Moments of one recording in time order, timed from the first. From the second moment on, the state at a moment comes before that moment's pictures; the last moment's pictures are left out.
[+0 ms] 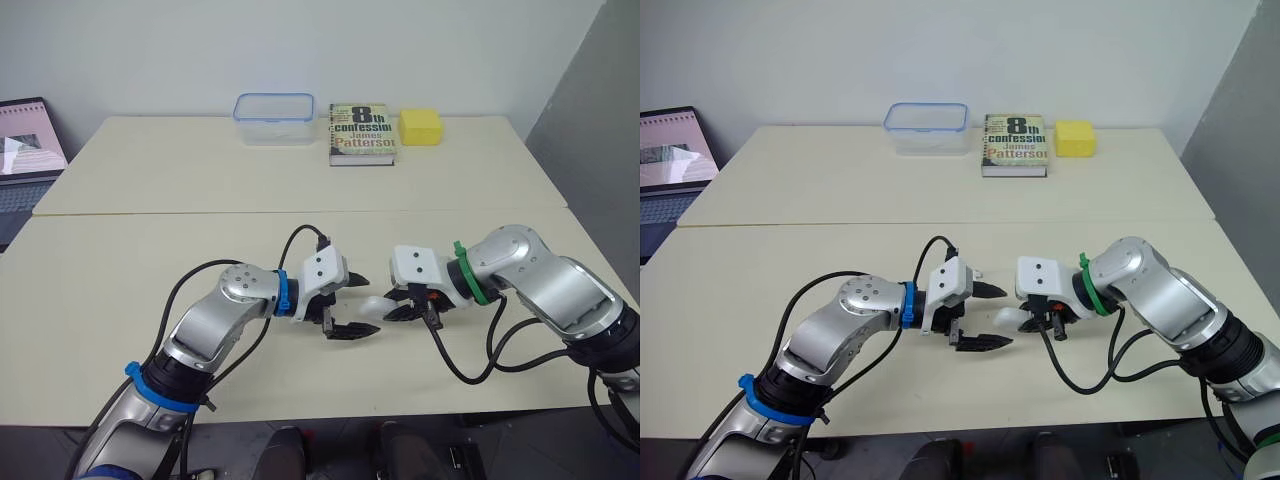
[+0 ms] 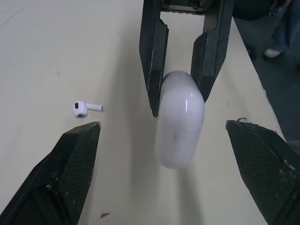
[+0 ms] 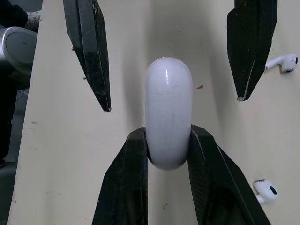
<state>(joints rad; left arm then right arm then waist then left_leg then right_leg) -0.51 0.54 -0.35 -0.21 -0.32 0.54 -1.04 -0.77 -0.85 0.53 -0.35 0.25 0.78 1.19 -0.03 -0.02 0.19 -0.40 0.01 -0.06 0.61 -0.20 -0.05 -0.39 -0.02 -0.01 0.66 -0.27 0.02</state>
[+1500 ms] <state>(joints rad) -0.41 0.50 -0.30 -0.16 -0.33 0.47 -1.07 -0.71 -0.91 0.44 -0.33 0.23 0.63 1.23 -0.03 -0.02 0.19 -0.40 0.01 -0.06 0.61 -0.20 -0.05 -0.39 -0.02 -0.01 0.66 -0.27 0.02</state>
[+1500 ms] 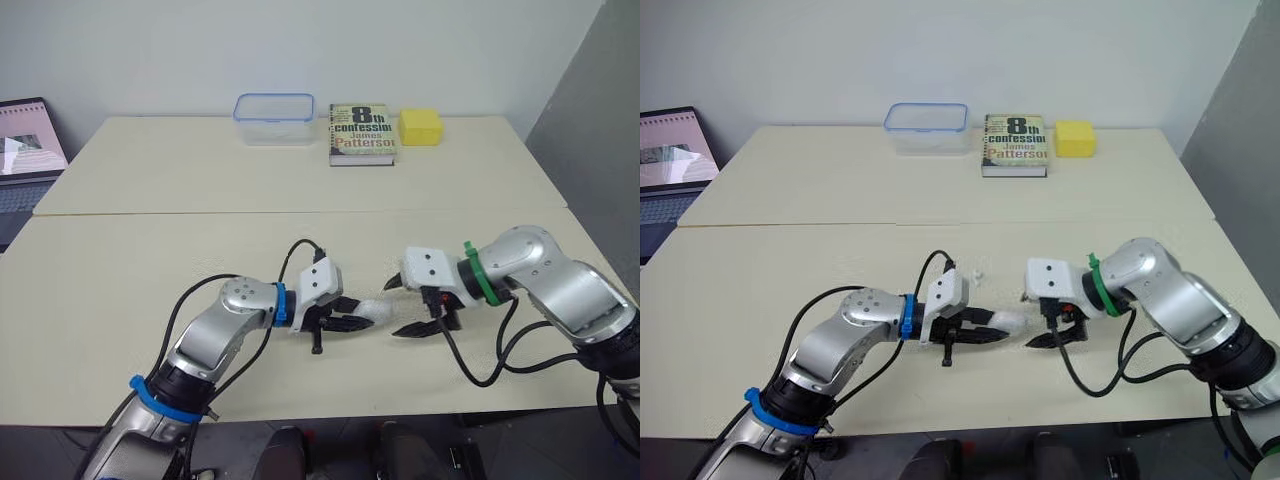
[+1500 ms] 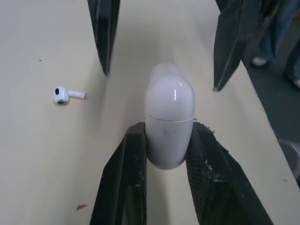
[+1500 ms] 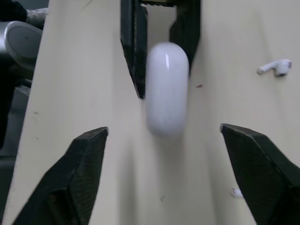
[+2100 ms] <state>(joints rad) -0.24 0.40 -0.12 -0.23 -0.53 0.45 -1.04 -0.63 -0.76 0.26 -0.44 0.32 0.54 1.12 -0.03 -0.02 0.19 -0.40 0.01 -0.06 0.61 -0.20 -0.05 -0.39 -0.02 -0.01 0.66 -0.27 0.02</state>
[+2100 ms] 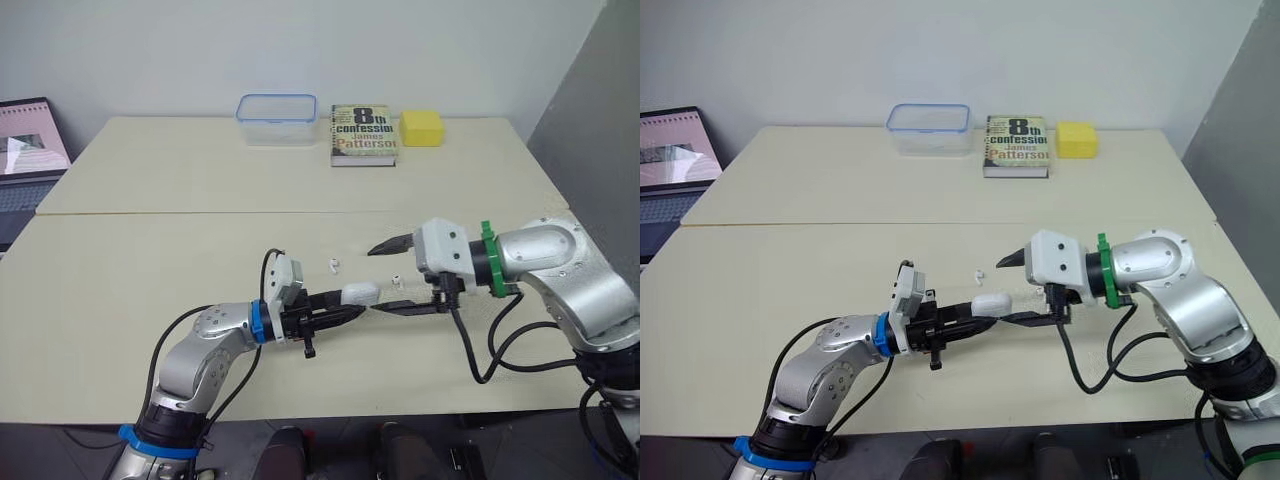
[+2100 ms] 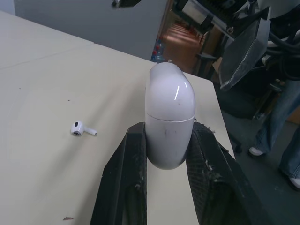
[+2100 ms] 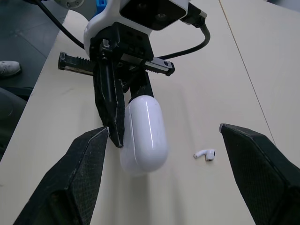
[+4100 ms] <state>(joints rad) -0.07 0.35 0.22 -0.10 -0.37 0.01 -0.62 -0.03 -0.97 -0.29 -0.35 0.35 0.37 1.08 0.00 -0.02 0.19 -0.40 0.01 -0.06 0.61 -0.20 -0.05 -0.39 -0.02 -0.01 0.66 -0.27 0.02</state>
